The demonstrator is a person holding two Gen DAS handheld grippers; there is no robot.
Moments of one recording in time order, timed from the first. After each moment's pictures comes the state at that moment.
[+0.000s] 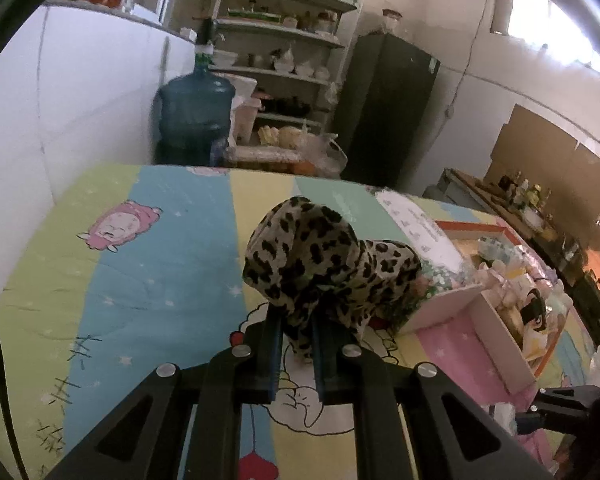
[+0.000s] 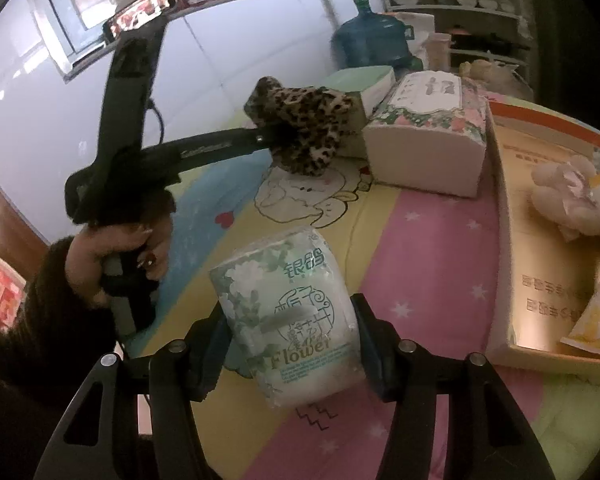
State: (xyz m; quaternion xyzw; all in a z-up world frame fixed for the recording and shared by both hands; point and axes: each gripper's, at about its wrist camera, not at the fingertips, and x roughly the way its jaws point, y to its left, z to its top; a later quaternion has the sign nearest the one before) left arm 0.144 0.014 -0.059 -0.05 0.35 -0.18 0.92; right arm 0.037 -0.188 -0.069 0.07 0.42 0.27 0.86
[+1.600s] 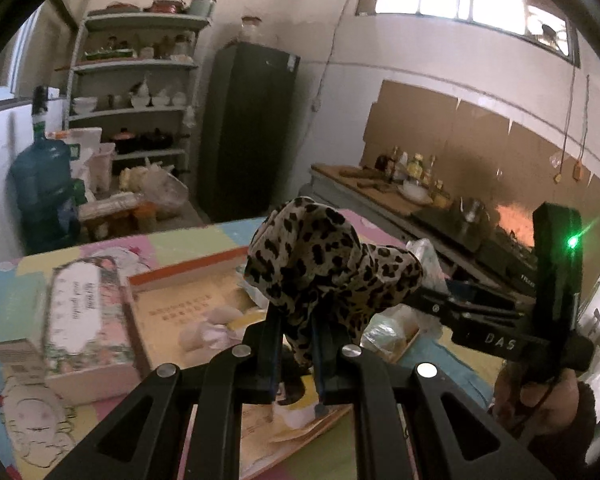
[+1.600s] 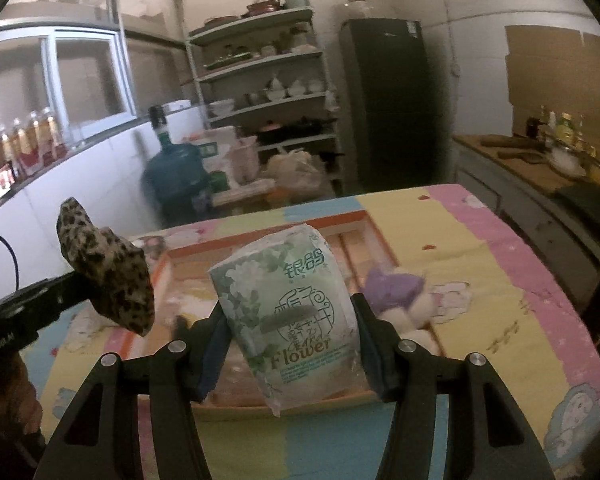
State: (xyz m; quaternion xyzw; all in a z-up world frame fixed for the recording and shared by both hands) left arm 0.085 -0.230 0.001 0.00 0.30 -0.38 0.88; right arm -0.007 -0.450 -0.012 0.12 0.29 -0.04 0.95
